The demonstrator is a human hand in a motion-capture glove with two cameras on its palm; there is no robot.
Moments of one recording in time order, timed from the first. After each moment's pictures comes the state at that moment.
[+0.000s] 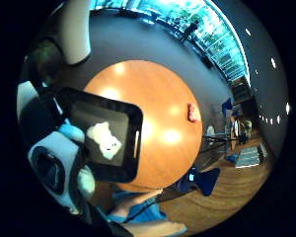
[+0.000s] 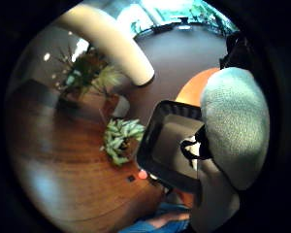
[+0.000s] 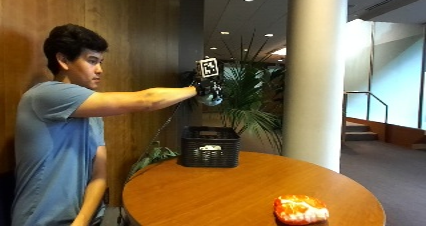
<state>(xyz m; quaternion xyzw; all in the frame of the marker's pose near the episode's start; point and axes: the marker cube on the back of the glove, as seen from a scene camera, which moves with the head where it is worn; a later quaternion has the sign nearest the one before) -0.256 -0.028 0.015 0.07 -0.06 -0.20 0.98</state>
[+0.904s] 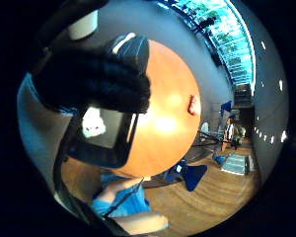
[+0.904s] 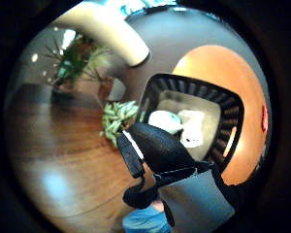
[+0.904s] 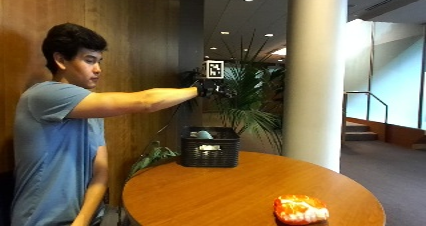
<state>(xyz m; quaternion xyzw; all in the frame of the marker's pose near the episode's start) -0.224 -0.028 0.036 -0.04 -0.02 -0.21 0.98</state>
